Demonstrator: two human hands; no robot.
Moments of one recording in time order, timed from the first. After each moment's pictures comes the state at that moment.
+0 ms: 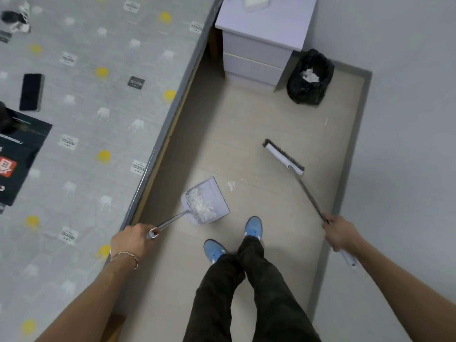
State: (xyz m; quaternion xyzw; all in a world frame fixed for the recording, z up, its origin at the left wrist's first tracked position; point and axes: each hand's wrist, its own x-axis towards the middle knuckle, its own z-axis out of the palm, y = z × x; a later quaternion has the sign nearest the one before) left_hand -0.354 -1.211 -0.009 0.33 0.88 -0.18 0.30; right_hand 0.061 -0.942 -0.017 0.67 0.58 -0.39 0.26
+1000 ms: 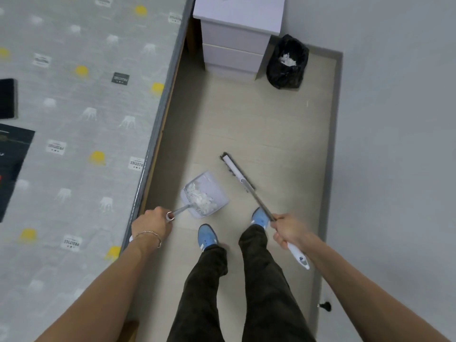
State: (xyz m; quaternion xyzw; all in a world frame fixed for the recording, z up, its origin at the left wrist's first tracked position) left_hand -0.369 -1.210 -0.030 0.39 0.84 -0.16 0.34; right_hand -0.054 -1.083 0.010 0.71 0.36 -0.58 0.17
